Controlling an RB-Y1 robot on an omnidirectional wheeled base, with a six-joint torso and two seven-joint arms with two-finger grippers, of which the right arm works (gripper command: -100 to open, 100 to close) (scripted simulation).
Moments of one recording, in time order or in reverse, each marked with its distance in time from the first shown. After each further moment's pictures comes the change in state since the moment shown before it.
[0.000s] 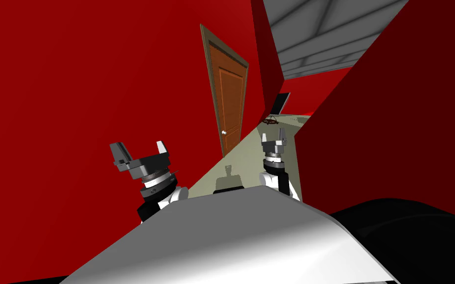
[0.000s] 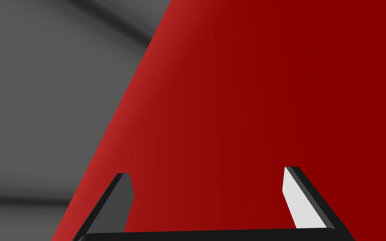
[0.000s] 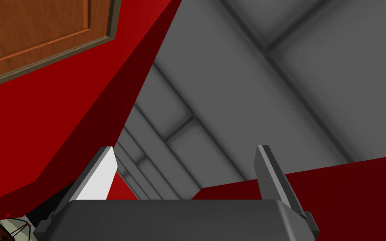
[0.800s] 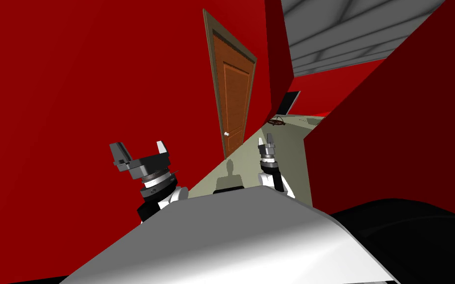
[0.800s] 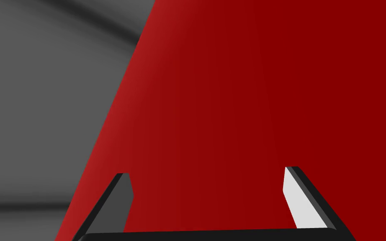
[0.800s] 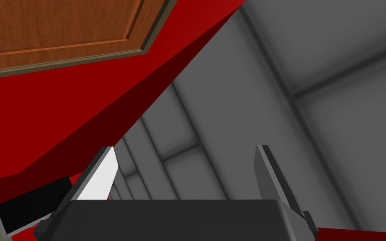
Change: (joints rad) arm -0.040 -0.038 -0.013 0.155 0.085 -0.035 0.146
